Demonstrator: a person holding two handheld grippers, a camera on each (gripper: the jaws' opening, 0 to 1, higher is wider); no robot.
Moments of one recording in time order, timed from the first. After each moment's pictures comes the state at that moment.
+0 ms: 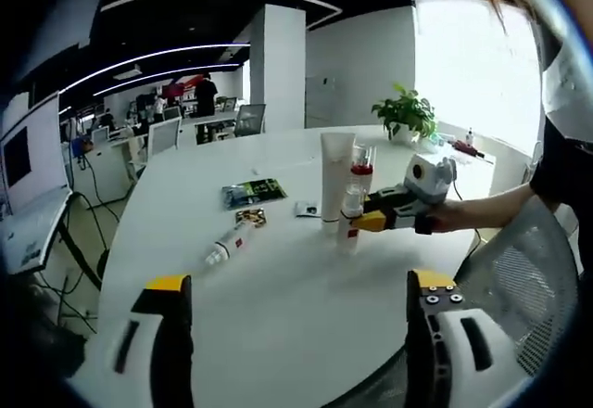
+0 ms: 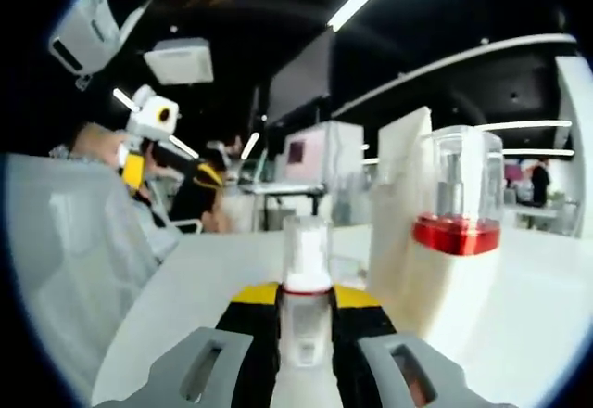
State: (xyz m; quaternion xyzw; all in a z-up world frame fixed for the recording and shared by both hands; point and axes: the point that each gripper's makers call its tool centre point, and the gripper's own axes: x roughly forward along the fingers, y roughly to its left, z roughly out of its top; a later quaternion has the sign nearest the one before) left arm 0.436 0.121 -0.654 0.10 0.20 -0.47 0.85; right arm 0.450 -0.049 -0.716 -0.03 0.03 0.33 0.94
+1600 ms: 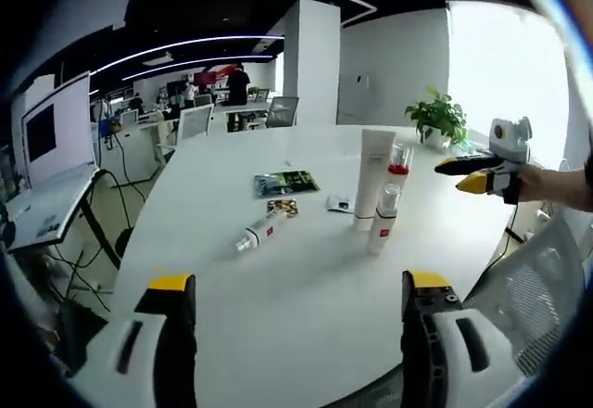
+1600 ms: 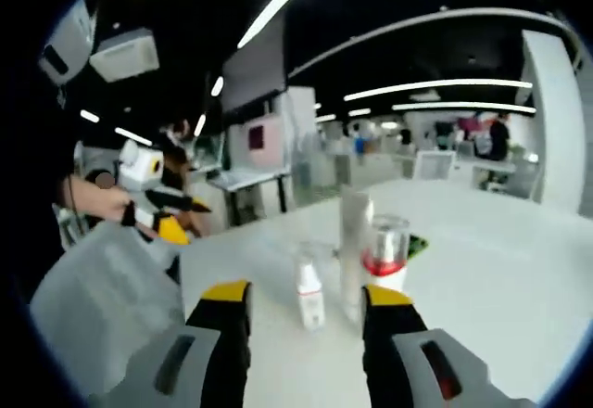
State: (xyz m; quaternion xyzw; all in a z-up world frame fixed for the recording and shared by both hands) left arm 0.453 0.143 -0.661 0.08 0.23 -0.41 0.88; right arm 0.370 -0.086 -0.627 0.02 0.14 0.22 0.97
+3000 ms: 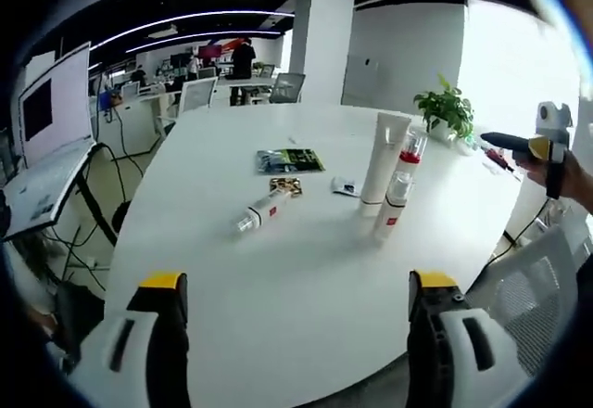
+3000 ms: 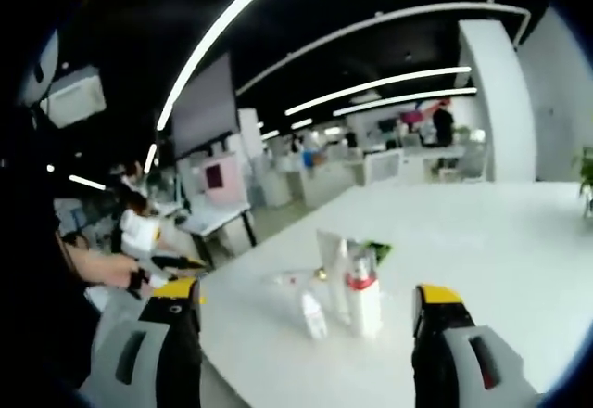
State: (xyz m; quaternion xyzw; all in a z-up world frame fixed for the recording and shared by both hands) left arm 0.462 0.143 -0.667 0.08 0.28 -0.40 0.87; right arm 0.331 -0.105 -0.573 0.10 0.13 0.10 0.98
